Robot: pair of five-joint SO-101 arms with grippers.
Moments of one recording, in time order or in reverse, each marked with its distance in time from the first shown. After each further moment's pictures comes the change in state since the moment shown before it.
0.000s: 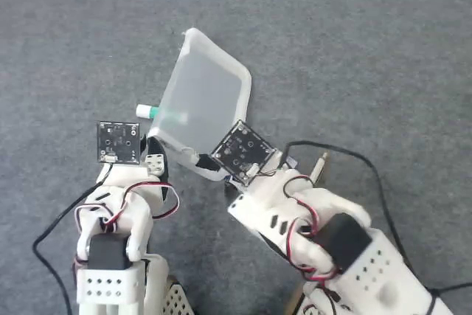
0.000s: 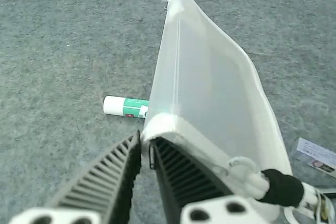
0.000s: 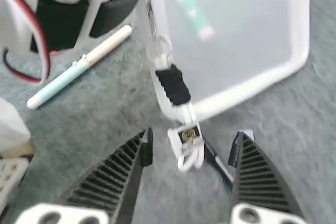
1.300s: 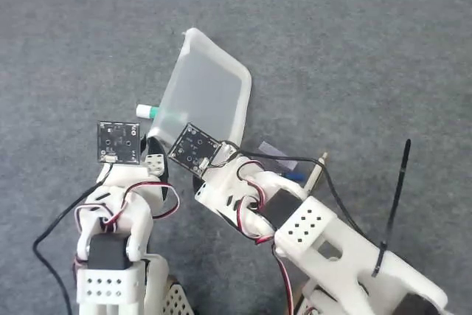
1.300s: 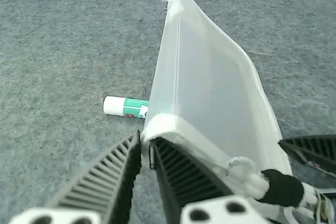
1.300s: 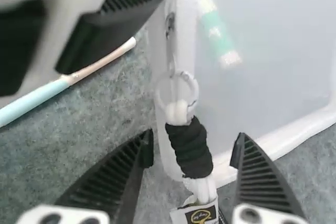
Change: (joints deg) left arm 0.0 0.0 0.0 0.0 -0.1; right arm -2.4 24.9 9.6 -34.4 6.0
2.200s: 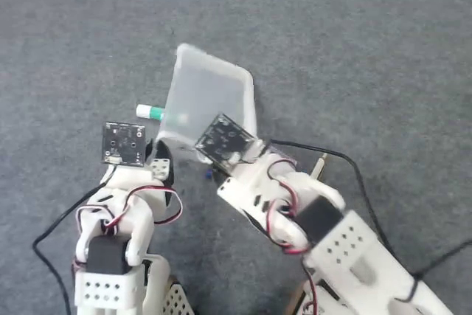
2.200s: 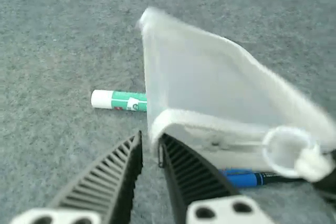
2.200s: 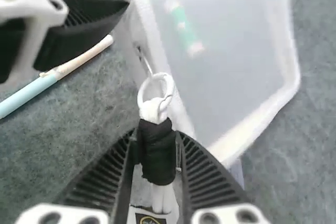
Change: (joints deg) left arm 2.5 -0.5 -2.5 5.4 0.4; right arm 5.2 -16.2 -3.7 17.6 0.1
